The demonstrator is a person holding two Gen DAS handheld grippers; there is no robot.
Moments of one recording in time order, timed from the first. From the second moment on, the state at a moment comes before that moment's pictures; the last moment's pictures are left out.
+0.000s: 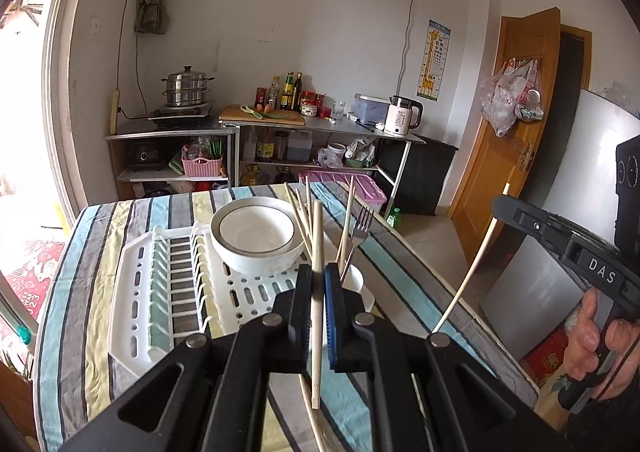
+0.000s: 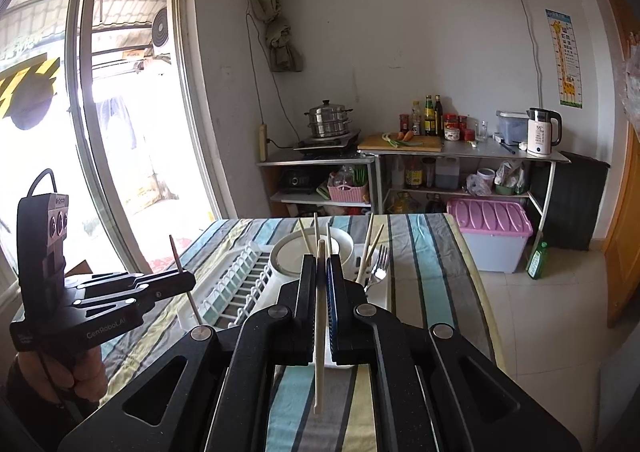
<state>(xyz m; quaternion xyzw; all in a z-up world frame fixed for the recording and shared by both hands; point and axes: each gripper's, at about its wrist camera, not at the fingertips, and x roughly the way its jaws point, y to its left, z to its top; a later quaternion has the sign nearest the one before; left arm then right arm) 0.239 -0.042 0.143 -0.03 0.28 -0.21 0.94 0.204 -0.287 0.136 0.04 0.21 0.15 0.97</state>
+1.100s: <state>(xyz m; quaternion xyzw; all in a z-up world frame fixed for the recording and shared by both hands) 0.373 -0.095 0.107 -0.07 0.30 -0.22 0.92 0.340 -0.295 0.090 0.08 0.24 0.15 0.96</state>
